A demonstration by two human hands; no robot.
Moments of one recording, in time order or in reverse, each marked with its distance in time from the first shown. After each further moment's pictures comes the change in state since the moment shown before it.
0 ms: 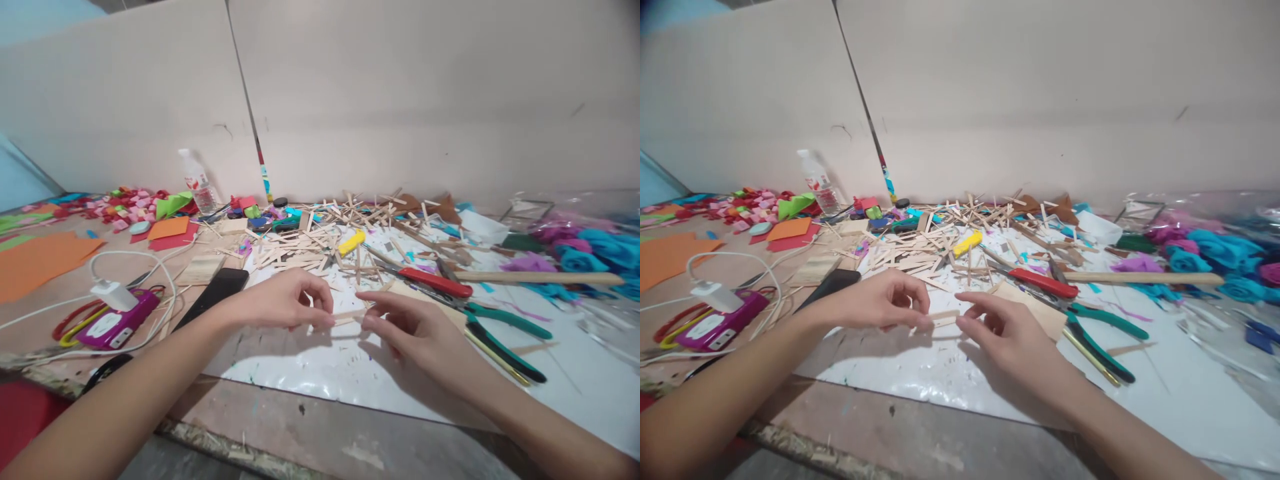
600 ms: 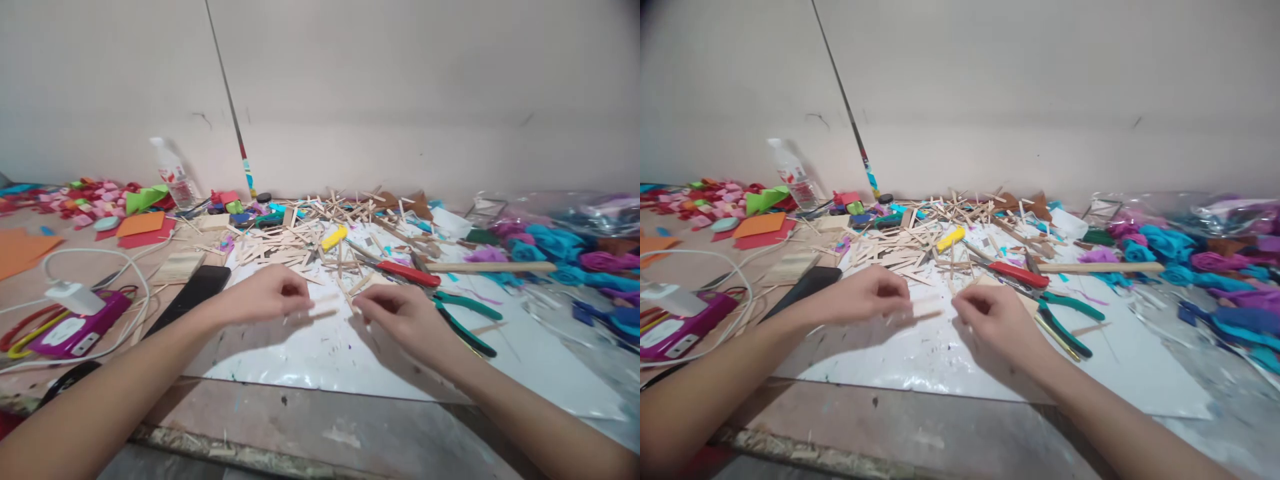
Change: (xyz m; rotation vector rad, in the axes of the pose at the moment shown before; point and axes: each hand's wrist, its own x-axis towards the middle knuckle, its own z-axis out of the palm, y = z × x) left_hand 0.007 -0.017 0.003 0.099 0.146 0.048; right_hand 0.006 0.011 -0.010 0.006 -0.073 0.124
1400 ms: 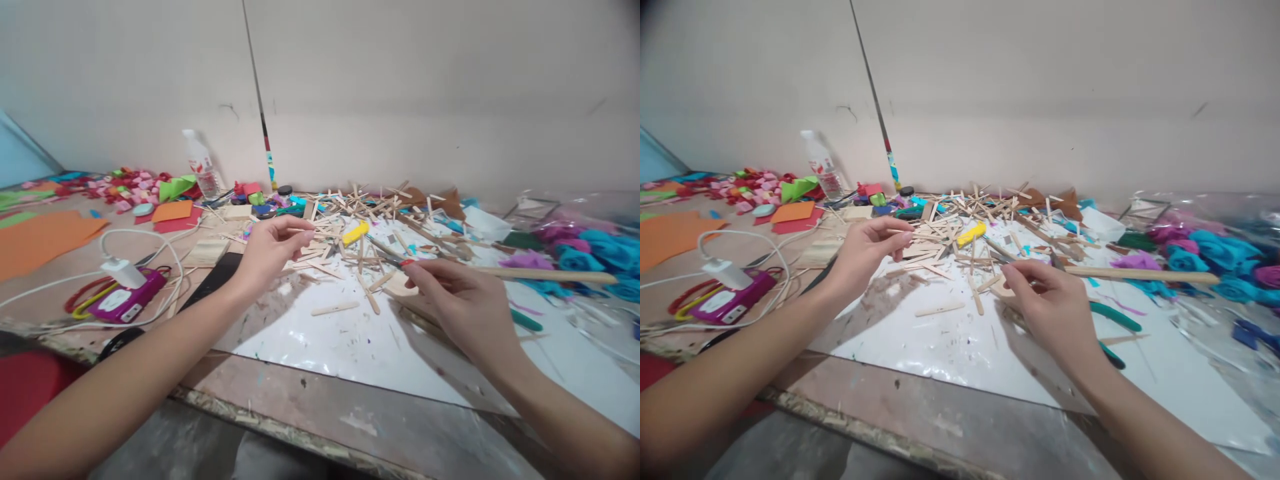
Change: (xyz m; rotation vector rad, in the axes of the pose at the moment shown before) left_hand -0.003 0.008 -0.008 -0.400 0.724 0.155; right_hand 0.006 0.011 -0.019 -0.029 0.508 -0.183
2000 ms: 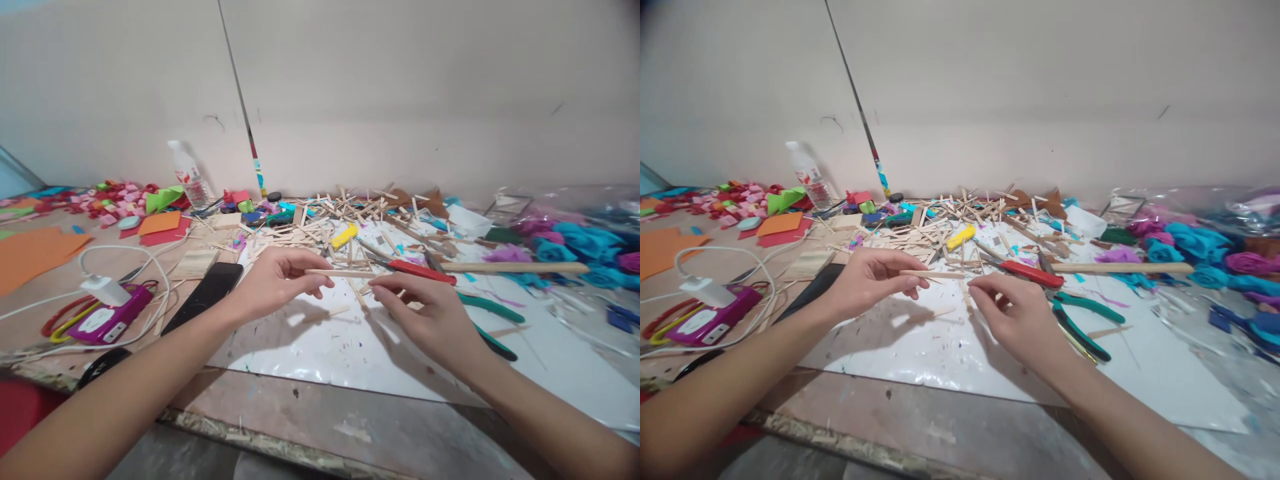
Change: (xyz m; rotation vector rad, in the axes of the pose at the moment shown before) left_hand -0.015 0.009 0.014 -0.043 -0.379 -0.047; right_hand -0.012 -0.019 0.008 -0.012 -0.137 -0.239
